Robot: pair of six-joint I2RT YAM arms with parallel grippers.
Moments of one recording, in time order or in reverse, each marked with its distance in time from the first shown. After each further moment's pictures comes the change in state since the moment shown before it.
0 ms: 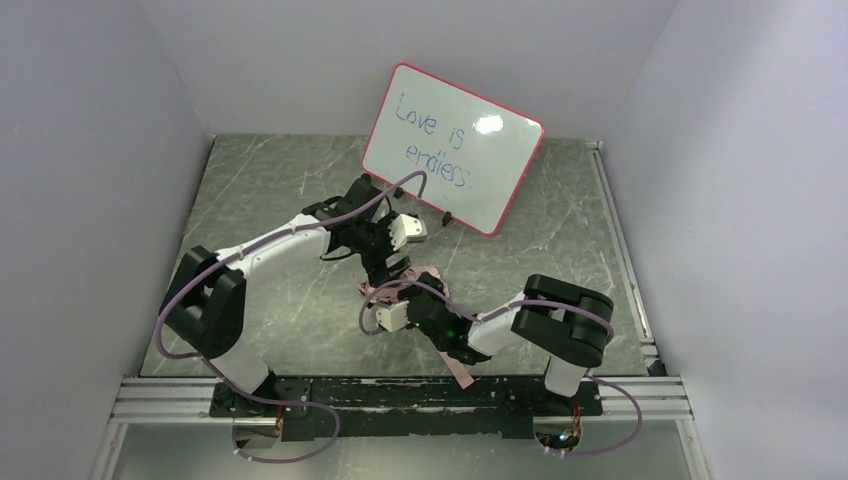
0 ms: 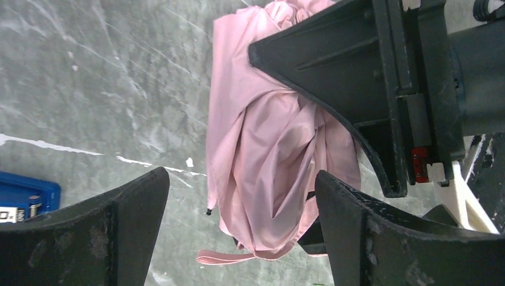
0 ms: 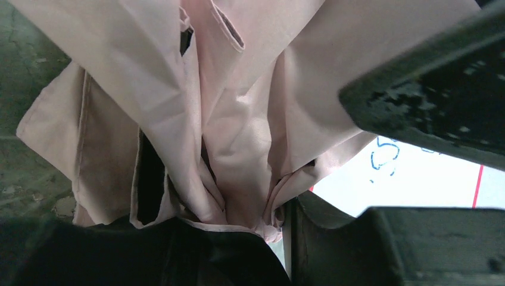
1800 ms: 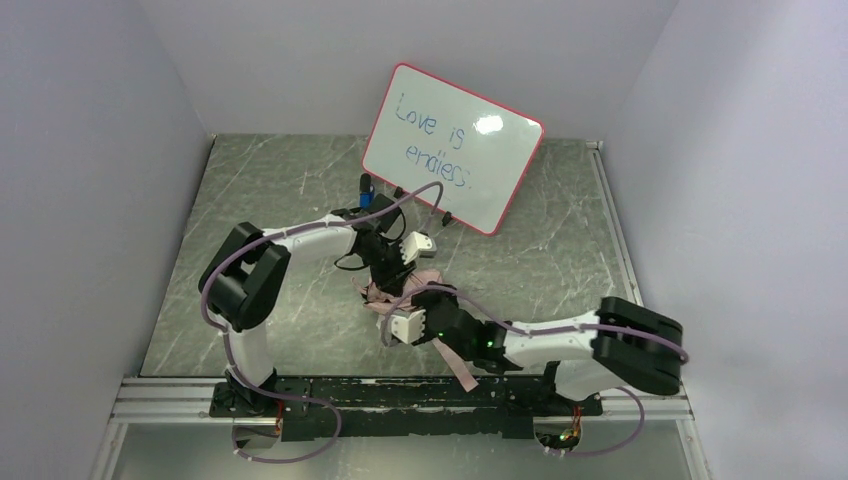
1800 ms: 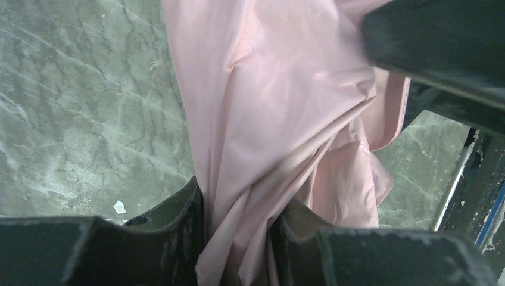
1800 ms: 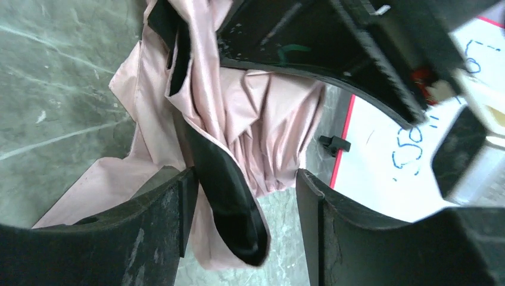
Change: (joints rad) left arm -0.026 0.239 0.027 -0.024 0.073 -0.019; right arm 0.053 -0.332 -0.089 -0.240 -0.105 0.142
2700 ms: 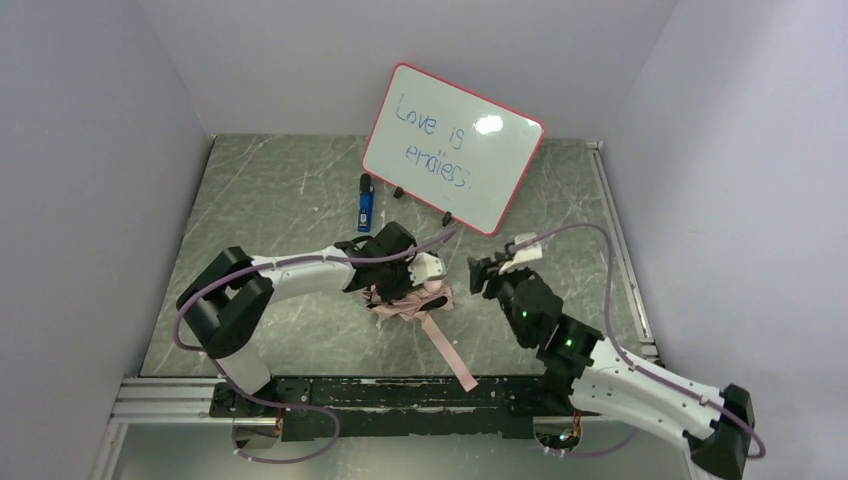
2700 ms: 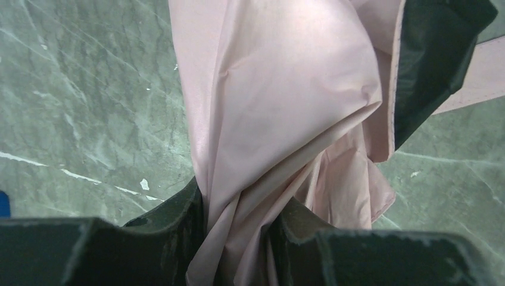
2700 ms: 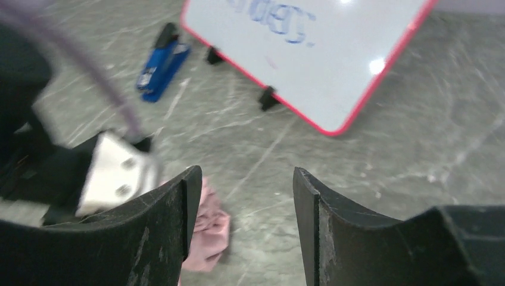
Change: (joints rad) left arm -0.175 -0.169 -0.203 0.251 -0.374 -0.070; right arm -0.176 -0.789 -0.004 -0.331 0.221 1.031
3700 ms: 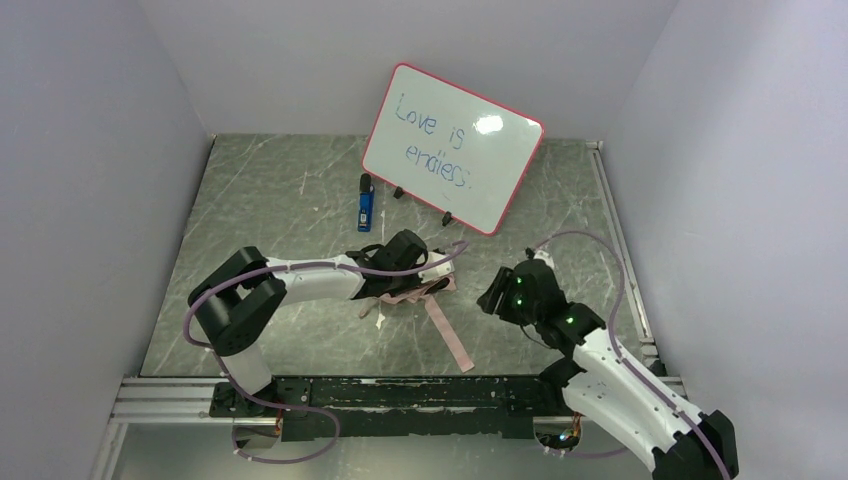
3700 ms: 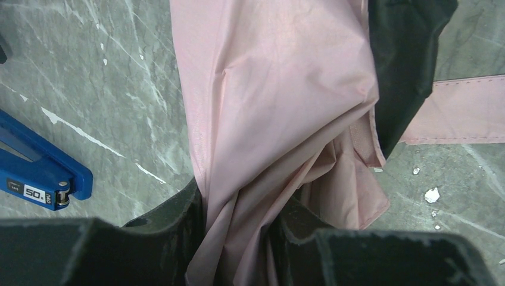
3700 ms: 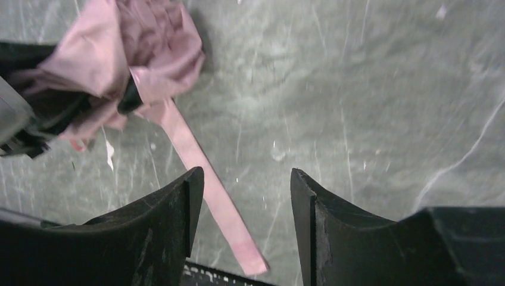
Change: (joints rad) left arm -0.080 0.039 -0.027 0.195 -0.314 -0.021; right arm -0.526 0.119 0.046 -0.576 -0.631 0.603
